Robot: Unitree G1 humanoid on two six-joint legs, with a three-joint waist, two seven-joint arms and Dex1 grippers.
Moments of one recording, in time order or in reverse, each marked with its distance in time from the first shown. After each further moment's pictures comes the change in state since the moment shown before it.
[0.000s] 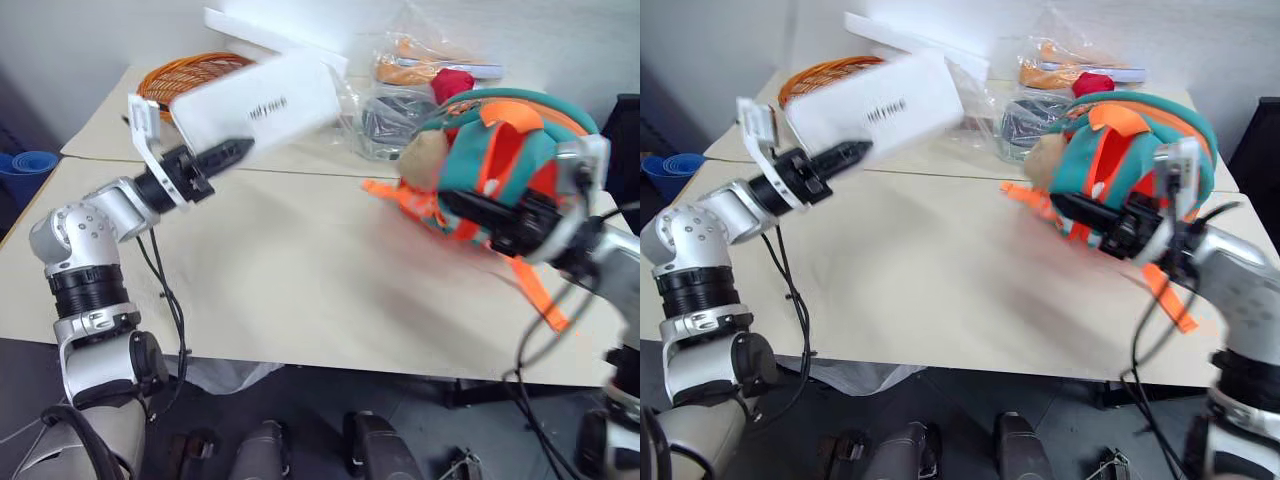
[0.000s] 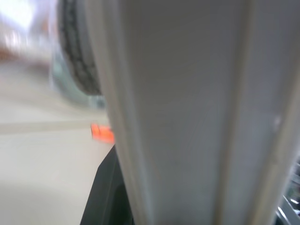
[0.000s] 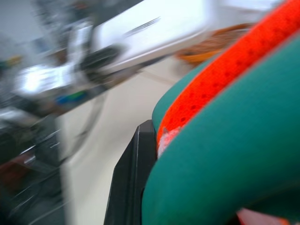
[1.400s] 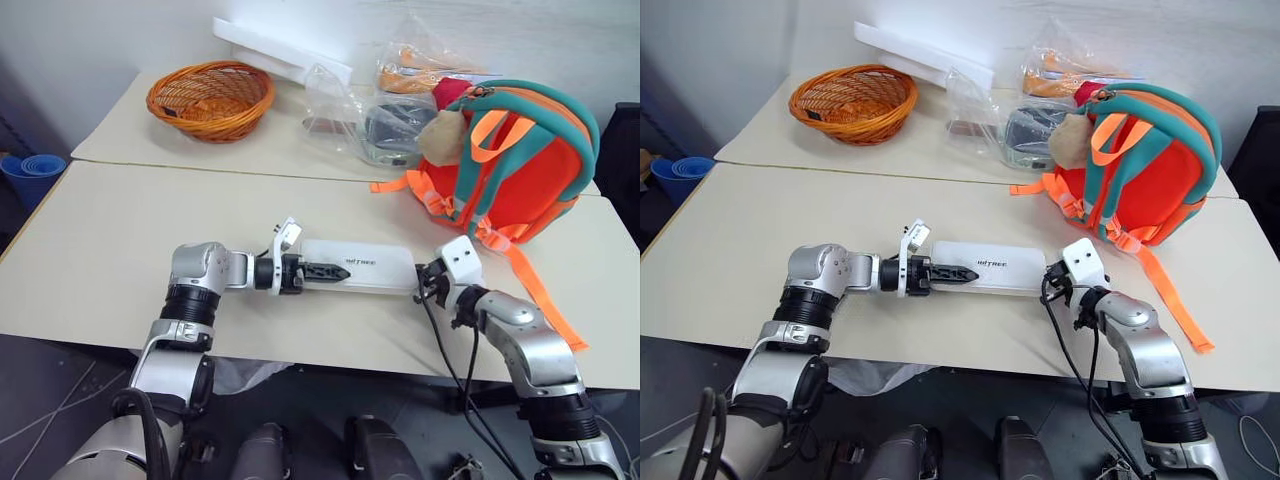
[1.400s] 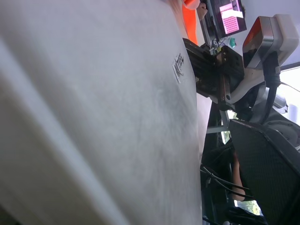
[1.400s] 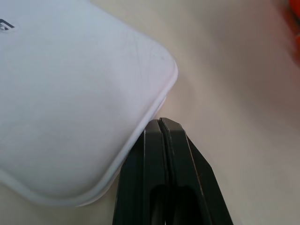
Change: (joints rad) left arm 0.100 -0.255 -0.382 0.215 0.222 0.320 -0.004; right arm 0.187 0.328 0.473 0.233 -1.083 -0.467 -0.295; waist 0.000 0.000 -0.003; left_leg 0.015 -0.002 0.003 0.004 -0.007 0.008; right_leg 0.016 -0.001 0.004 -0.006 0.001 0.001
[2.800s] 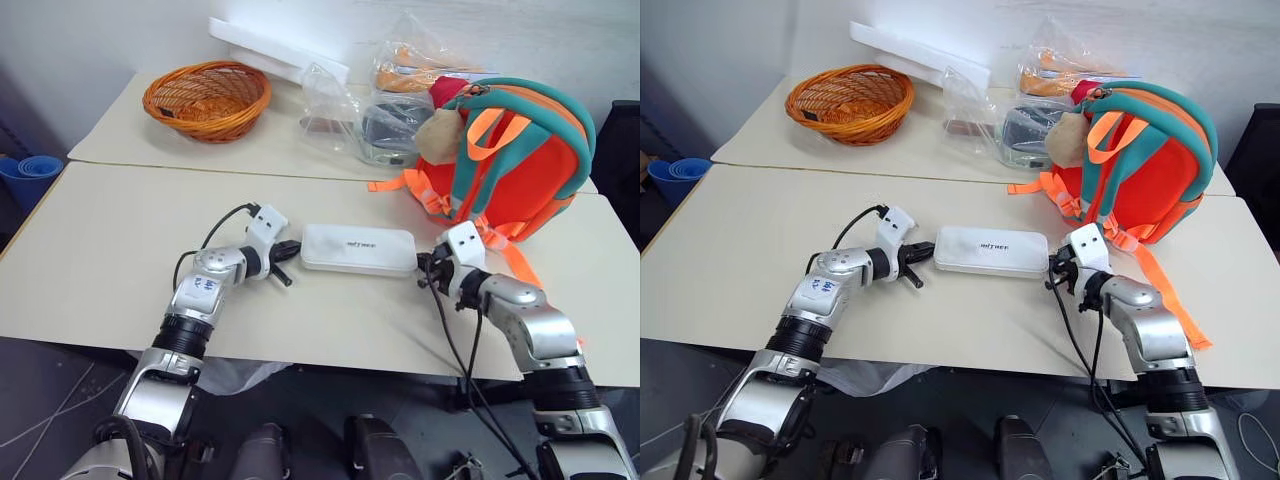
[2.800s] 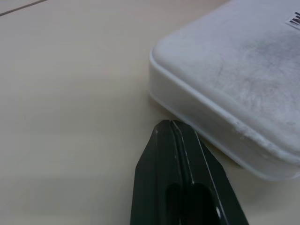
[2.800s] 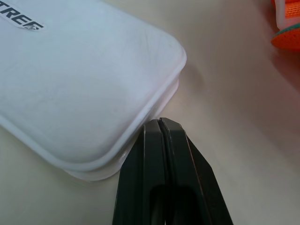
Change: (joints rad) left arm 0.176 0.079 -0.173 -0.134 0.398 -0.902 0.220; right arm -0.144 -0.037 0.014 0.194 0.064 -0.035 0.030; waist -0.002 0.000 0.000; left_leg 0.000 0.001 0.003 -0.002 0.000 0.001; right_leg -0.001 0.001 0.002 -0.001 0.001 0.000
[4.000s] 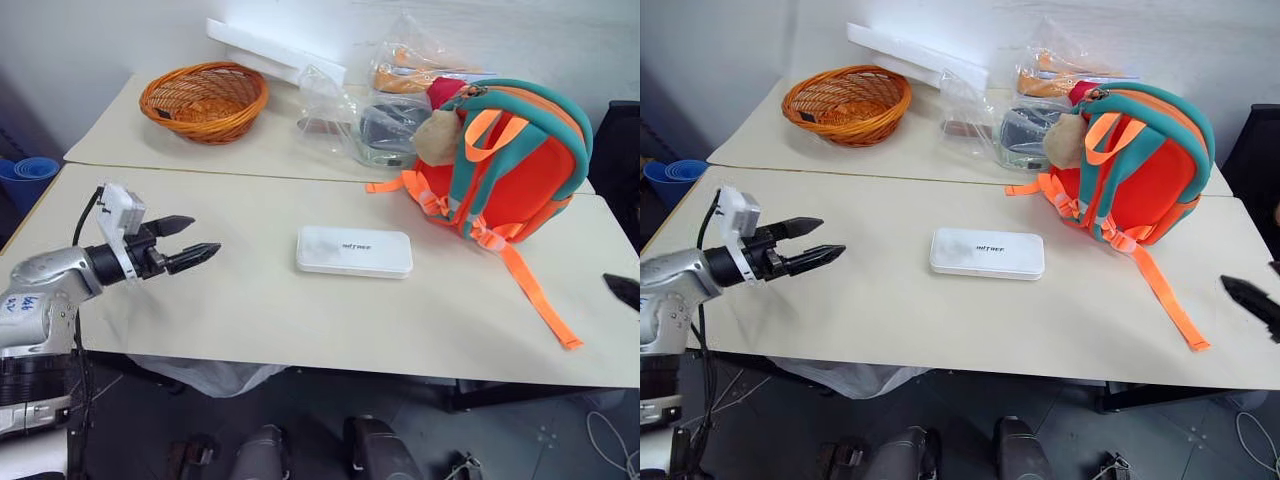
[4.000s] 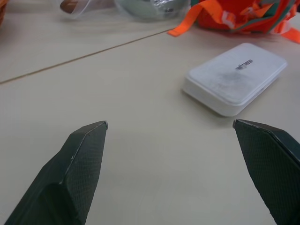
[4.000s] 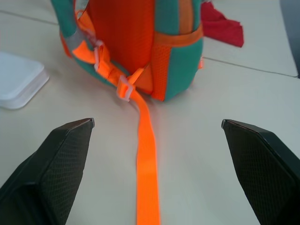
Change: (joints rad) left arm 0.266 0.460 0.389 -0.291 -0.417 0.127 -0.366; right arm 0.606 -0.419 -0.913 -0.106 0.450 0.071 0.373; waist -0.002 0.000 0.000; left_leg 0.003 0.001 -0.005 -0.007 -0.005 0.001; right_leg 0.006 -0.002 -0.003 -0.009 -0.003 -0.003
